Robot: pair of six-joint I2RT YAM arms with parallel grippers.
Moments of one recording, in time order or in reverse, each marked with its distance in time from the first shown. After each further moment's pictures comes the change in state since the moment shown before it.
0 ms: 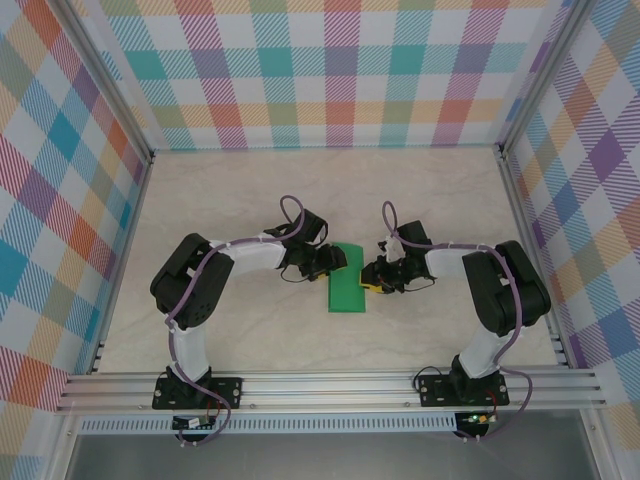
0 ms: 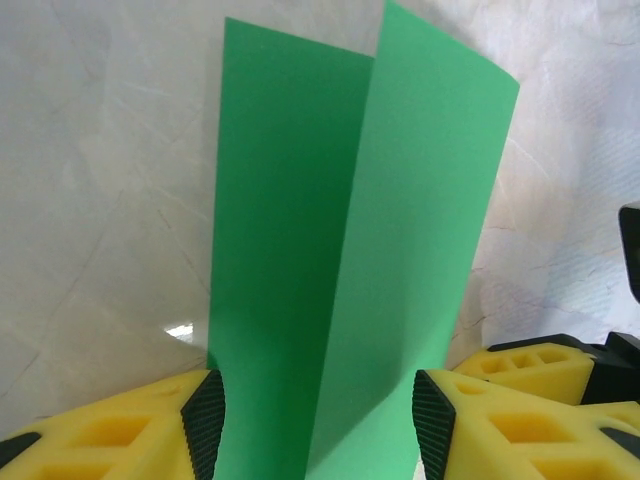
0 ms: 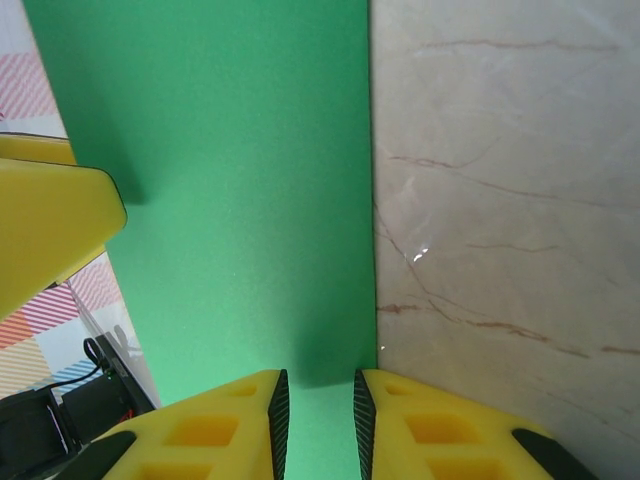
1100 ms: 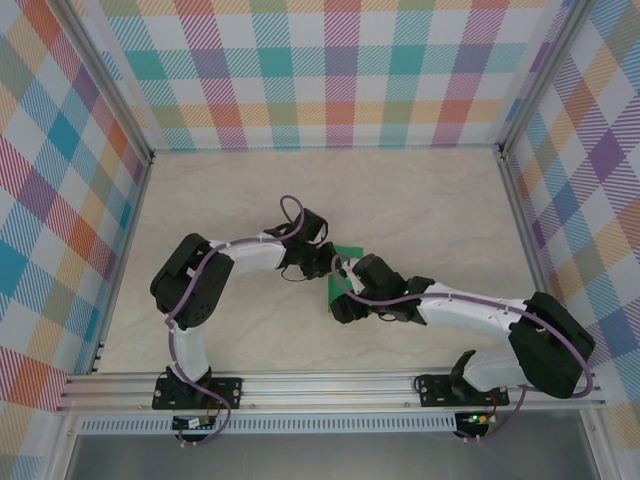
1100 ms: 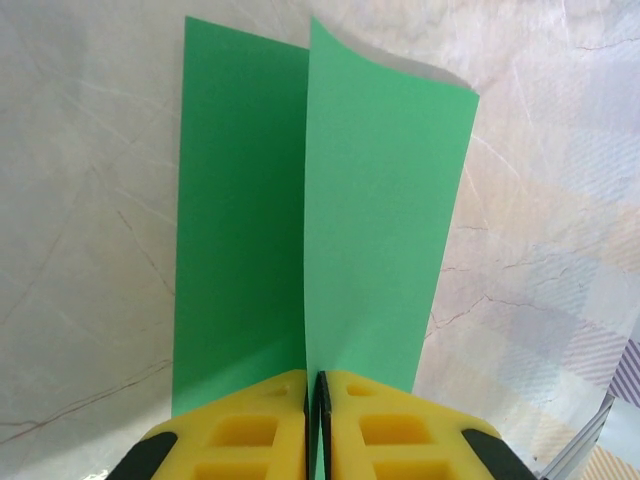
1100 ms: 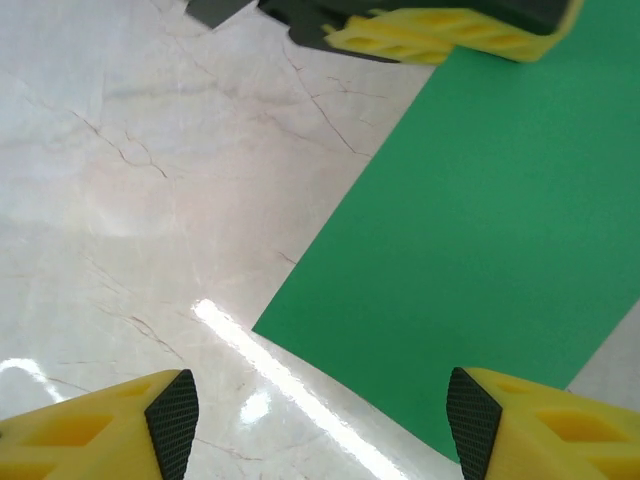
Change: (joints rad) left arm 0.000 0.000 0.002 0.019 0.021 -0.025; right arm 0.559 -0.390 -0.095 -0.053 0.675 -0.220
